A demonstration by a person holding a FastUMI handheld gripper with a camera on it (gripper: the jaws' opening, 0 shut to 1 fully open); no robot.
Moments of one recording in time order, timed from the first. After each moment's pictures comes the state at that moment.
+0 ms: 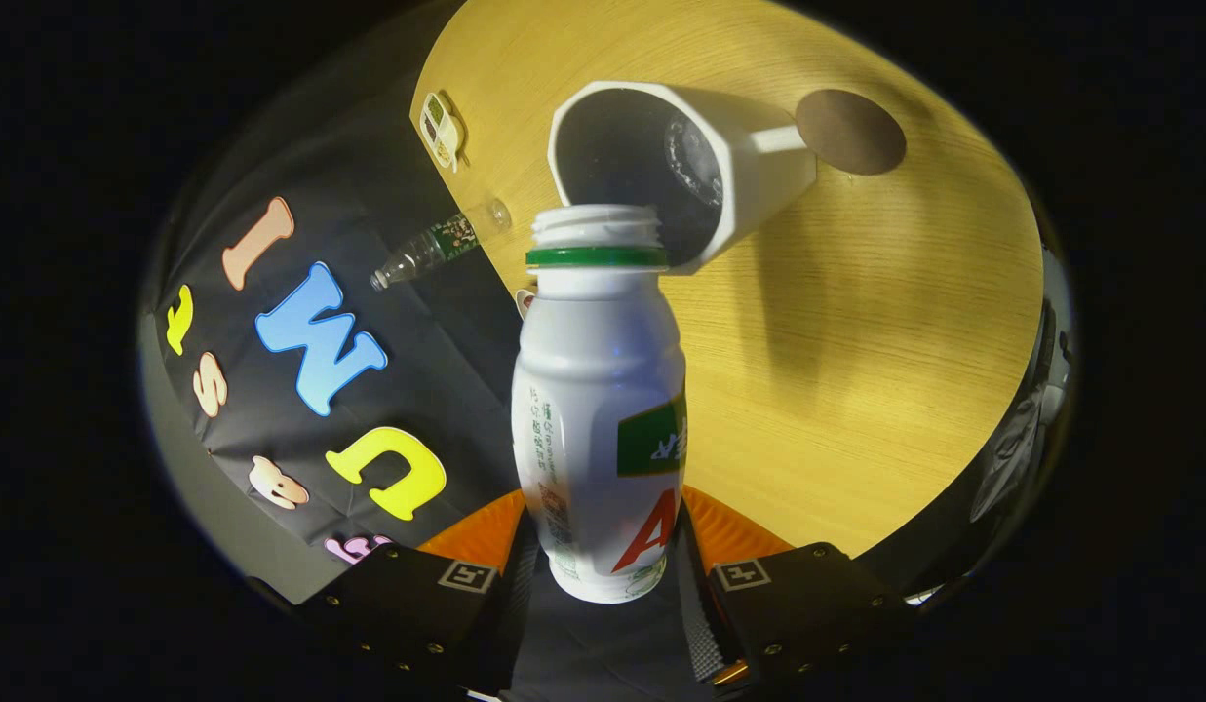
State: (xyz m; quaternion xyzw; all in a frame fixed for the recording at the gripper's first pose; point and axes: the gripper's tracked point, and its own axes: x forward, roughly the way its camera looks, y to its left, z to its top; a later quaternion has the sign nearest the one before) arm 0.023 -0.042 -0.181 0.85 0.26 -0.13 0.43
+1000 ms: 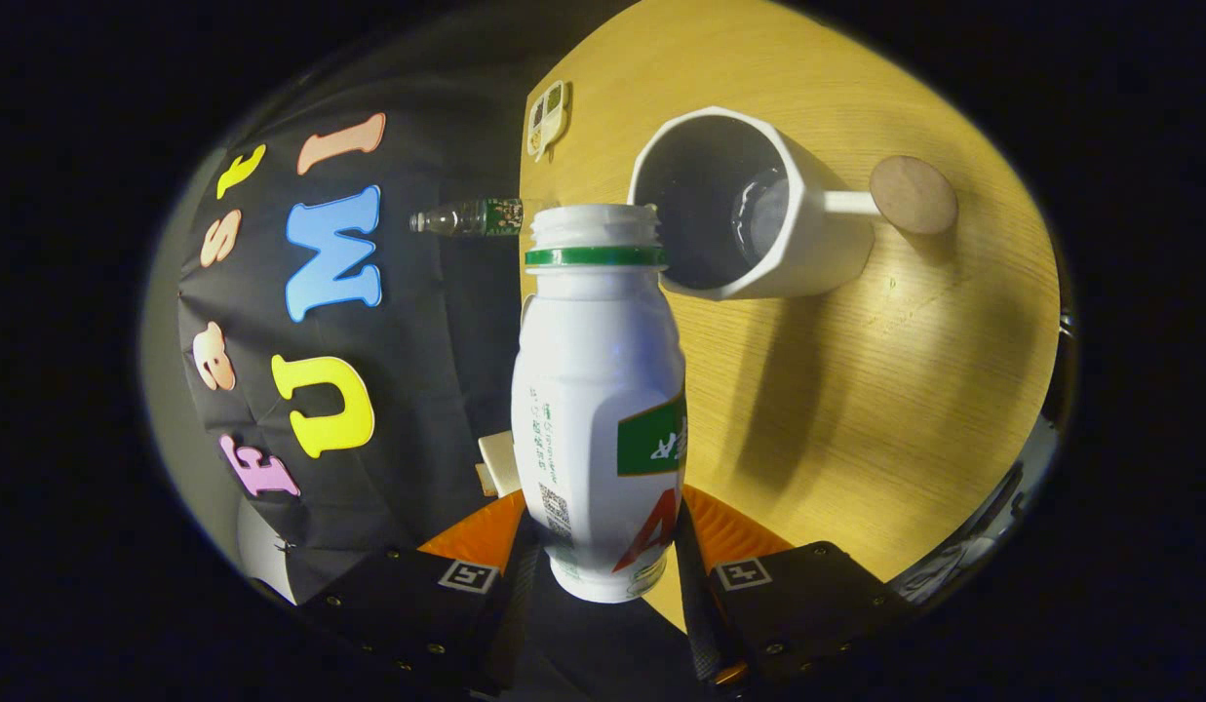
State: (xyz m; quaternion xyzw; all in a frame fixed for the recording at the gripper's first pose) arm 0.023 -0.028 -0.222 0.70 0.28 -0.16 0.63
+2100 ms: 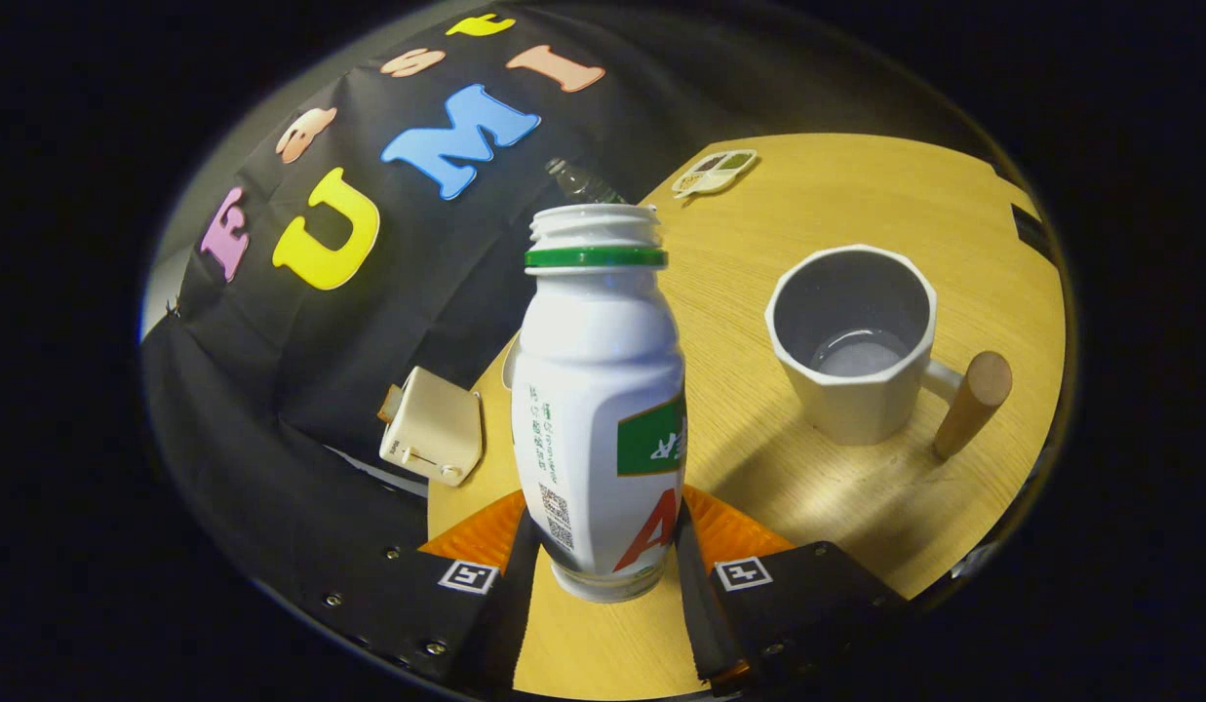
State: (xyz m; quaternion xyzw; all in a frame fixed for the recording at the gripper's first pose) arm 0.026 -0.029 -0.247 0.40 0.31 -0.15 0.85
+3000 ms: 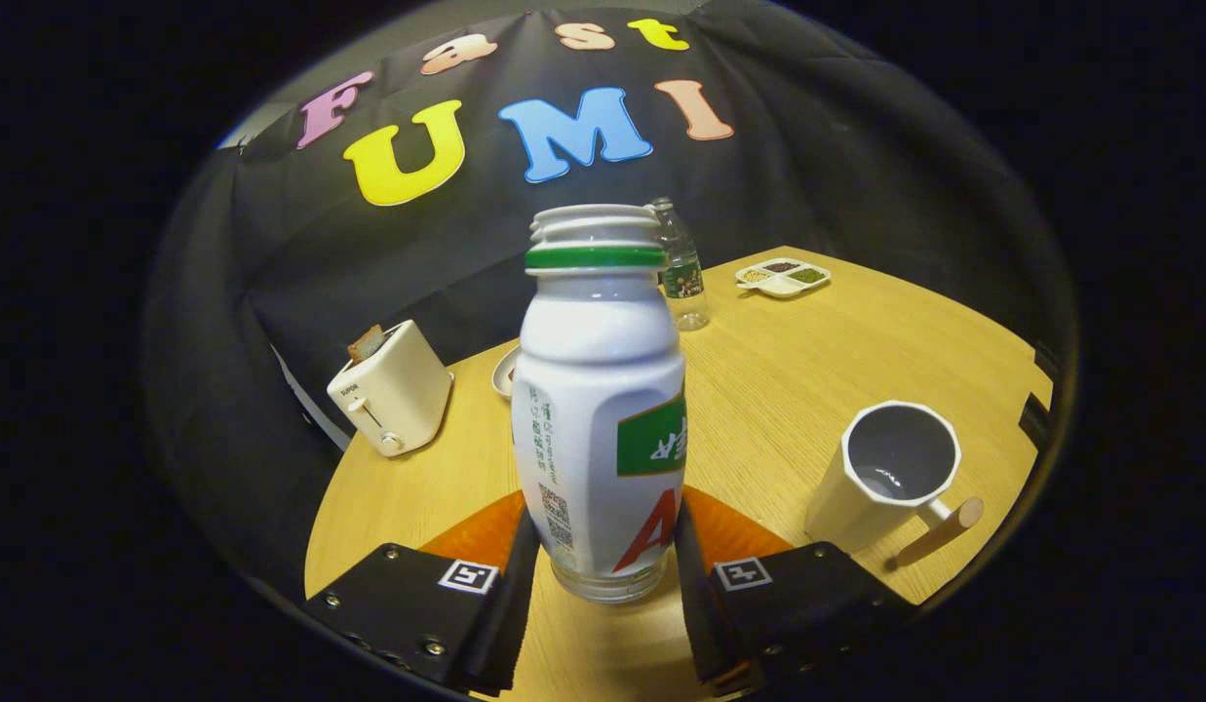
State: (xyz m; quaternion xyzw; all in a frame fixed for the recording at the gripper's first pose) arm 0.068 -0.033 -0.241 0.18 0.29 -0.16 0.93
